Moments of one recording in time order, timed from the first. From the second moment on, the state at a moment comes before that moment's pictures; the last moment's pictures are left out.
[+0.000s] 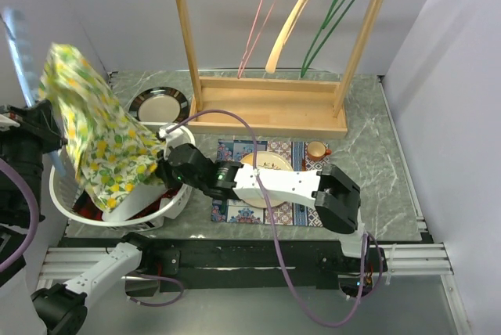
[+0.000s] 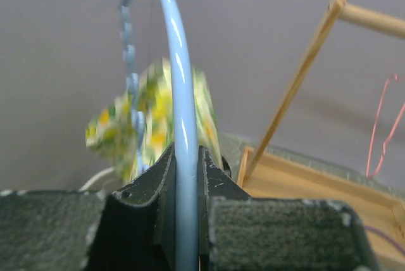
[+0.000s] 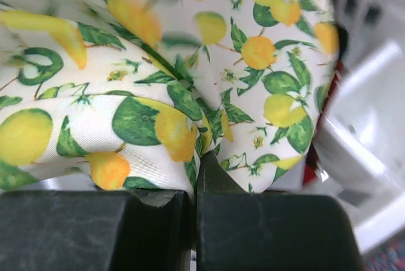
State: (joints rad) left arm -0.36 0.83 1.94 -0.95 -0.60 -0.13; right arm 1.25 1.96 1.61 -0.01 0.22 0.45
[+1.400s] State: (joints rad) left arm -0.36 0.71 1.73 -0.69 -0.38 -0.23; right arm 1.20 2.10 2.14 -0.15 0.10 0.54
